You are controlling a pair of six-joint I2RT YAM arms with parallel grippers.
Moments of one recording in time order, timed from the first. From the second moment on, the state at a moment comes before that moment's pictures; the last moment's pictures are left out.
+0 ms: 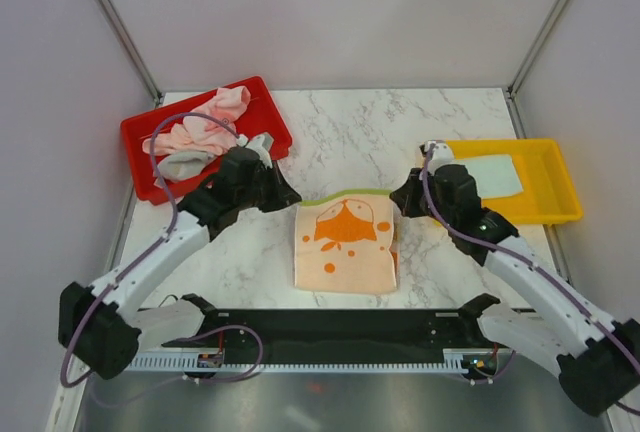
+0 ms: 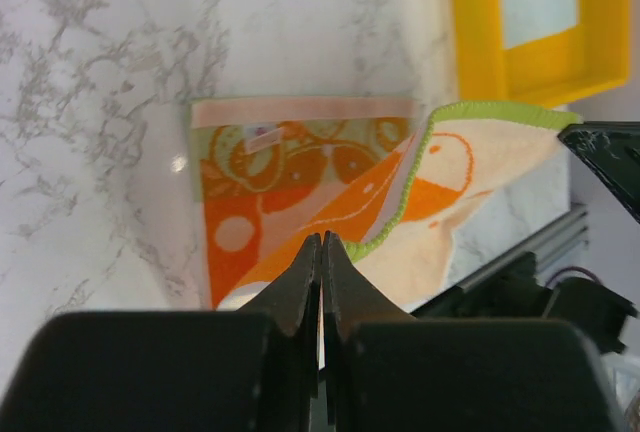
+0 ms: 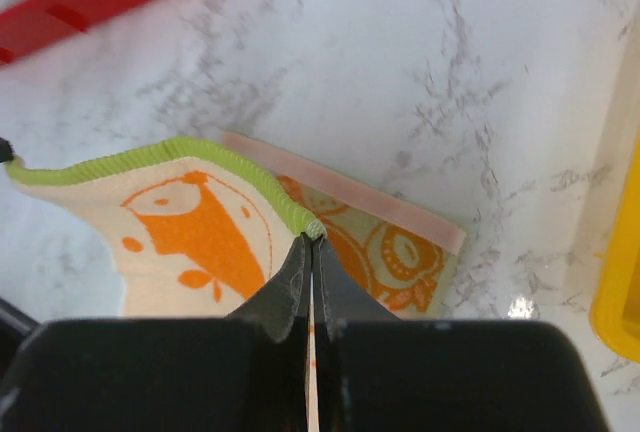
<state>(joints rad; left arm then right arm) -0.54 1.21 0.90 -0.40 0.15 -0.67 0.50 1.01 0.72 -0.27 -0.01 0.43</state>
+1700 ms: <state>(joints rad) -0.35 1.90 1.59 -0.19 0.11 -0.59 0.23 1.70 1.25 0.17 -0.18 0.30</state>
